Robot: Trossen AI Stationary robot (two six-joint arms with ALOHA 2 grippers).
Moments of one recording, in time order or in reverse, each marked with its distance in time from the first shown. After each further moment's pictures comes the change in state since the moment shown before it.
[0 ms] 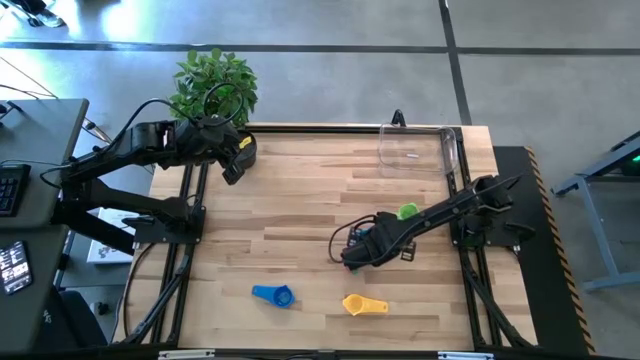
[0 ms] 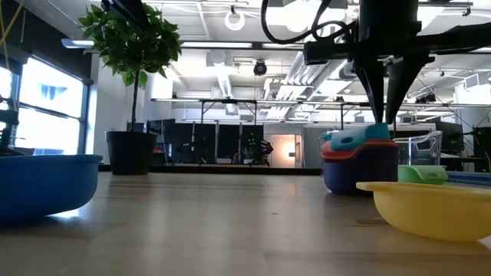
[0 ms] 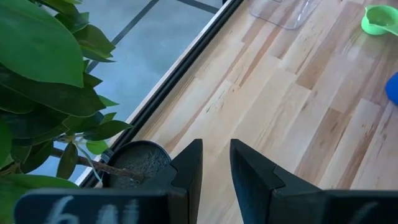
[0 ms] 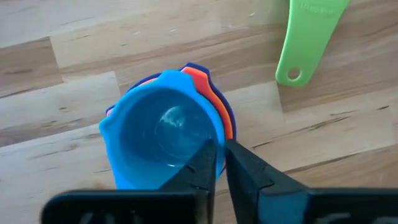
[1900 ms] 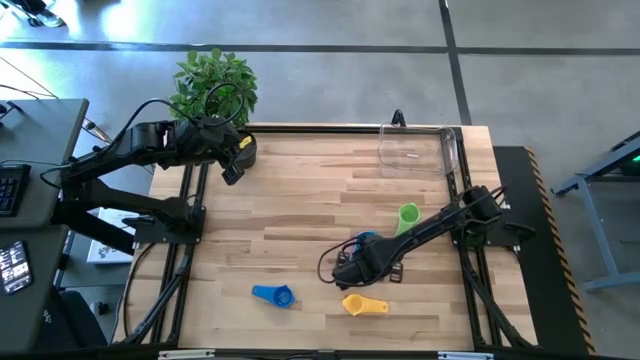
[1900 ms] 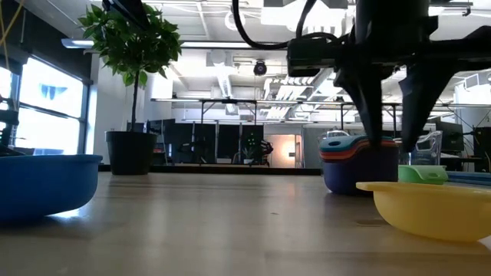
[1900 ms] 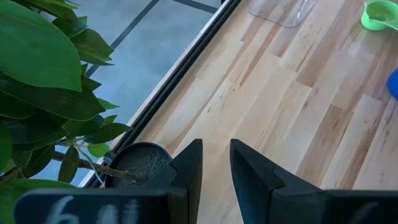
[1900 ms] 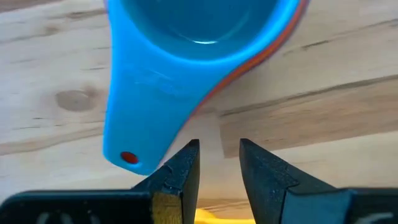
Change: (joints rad) left arm 0.000 0.000 0.000 0.001 0.000 0.027; right arm 0.072 0.123 0.052 0.212 -0.161 -0.001
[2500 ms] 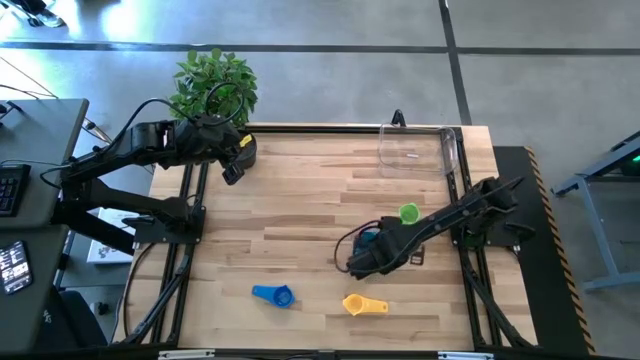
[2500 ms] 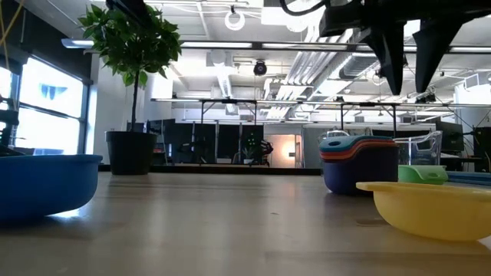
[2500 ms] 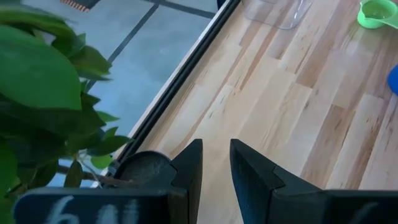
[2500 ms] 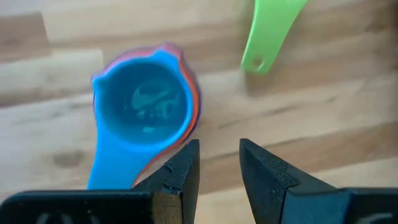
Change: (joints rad) left arm 0.000 0.000 0.000 0.025 0.000 0.058; right arm -0.016 -0.143 0.041 -0.367 0.126 -0.018
